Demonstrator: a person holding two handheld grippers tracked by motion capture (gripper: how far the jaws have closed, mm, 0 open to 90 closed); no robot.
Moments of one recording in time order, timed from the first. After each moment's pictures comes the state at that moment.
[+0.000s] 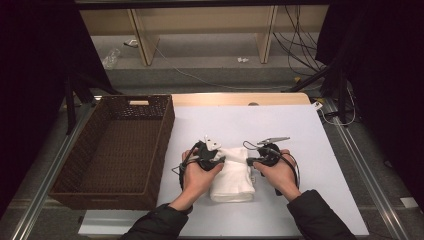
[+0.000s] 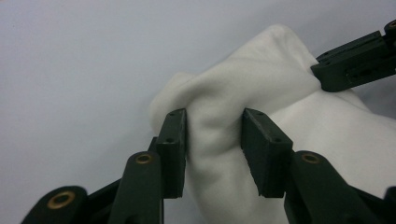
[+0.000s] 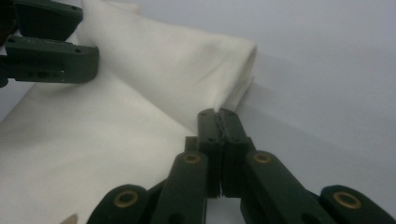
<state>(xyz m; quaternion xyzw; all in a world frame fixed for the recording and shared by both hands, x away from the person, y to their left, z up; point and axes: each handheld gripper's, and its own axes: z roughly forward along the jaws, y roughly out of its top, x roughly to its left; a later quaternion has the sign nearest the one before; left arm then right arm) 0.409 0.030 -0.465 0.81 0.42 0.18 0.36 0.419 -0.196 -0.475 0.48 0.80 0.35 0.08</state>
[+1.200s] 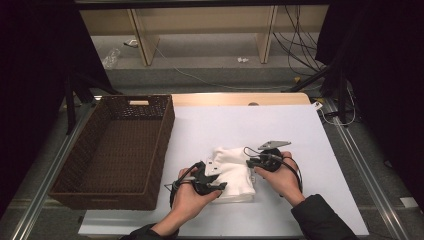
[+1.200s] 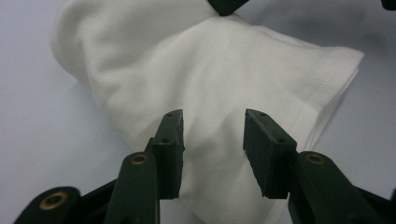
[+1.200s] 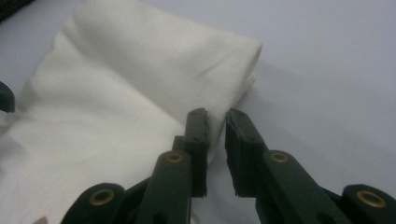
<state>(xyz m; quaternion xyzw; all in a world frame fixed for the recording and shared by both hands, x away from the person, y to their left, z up) 0.346 0.038 -0.464 0.87 0.32 0.12 0.36 0.410 -0.201 -0.476 0.43 0.81 0.37 0.12</state>
